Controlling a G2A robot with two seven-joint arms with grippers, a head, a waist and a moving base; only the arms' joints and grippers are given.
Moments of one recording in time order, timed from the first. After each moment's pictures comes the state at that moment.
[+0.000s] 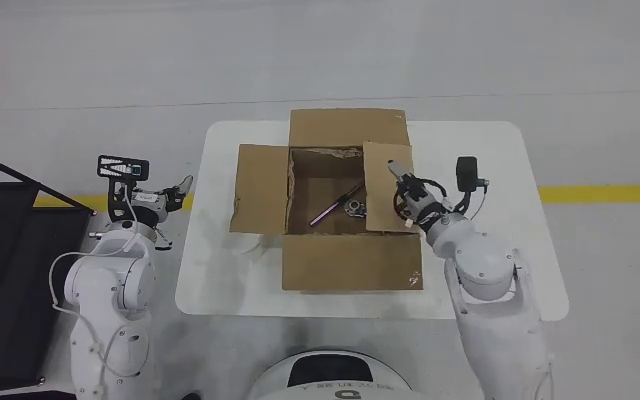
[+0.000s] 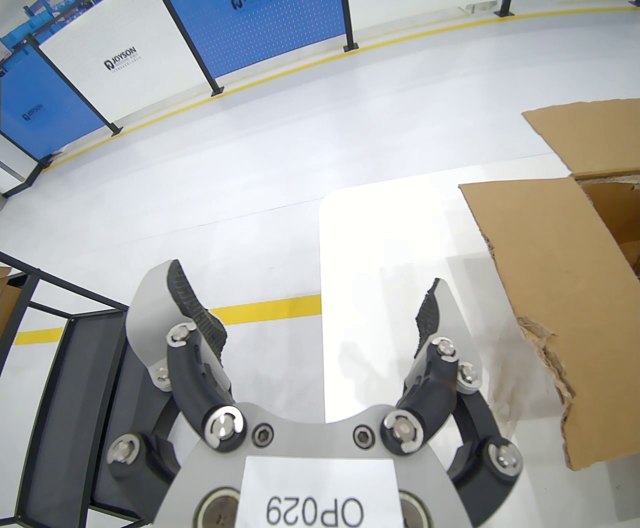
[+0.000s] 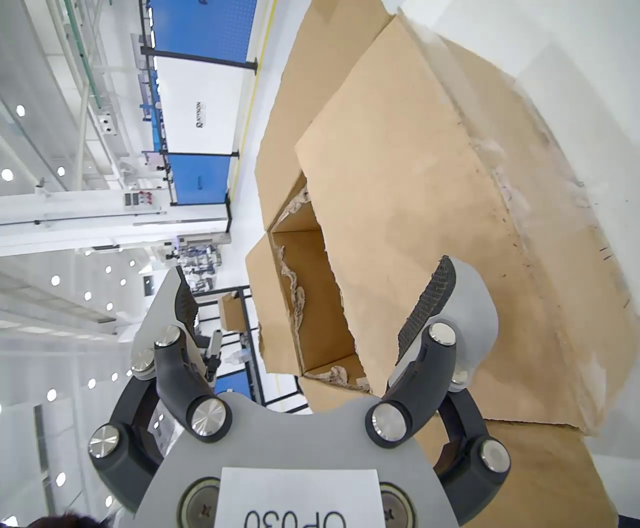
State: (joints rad) left arm 1.66 -1.44 -1.81 -2.04 1.54 -0.24 -0.52; right arm -1.60 -1.39 1.42 -2.10 -0.33 0.64 0.43
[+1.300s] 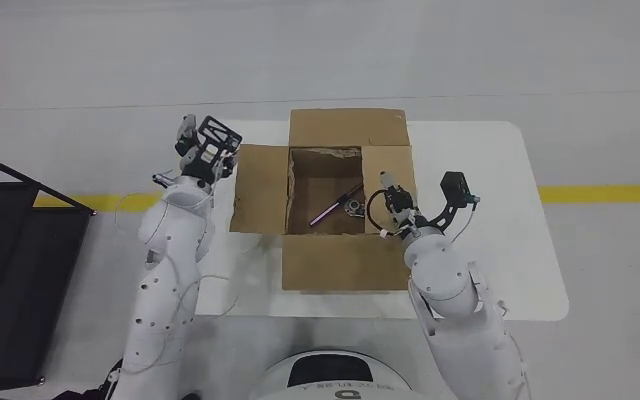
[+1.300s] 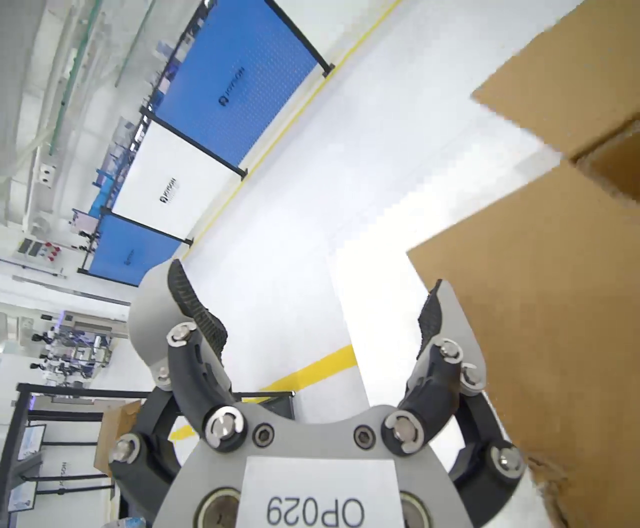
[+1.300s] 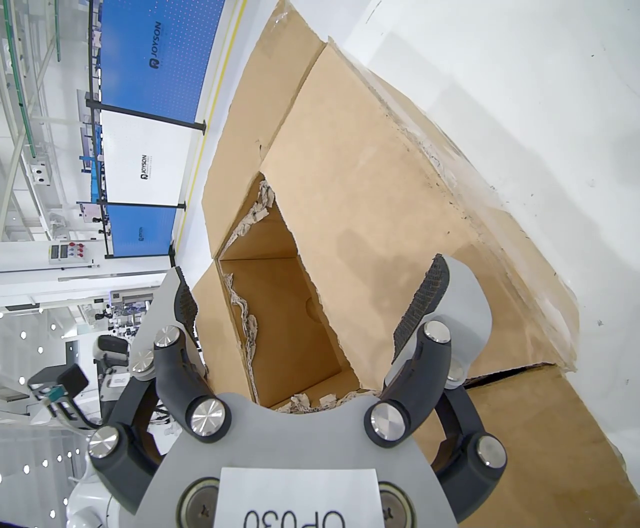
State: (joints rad) left arm 1.37 -1.41 -1.46 -1.84 2.11 -0.28 -0.43; right arm -1.64 -1.40 1.25 -2.13 -0.47 0.81 0.21
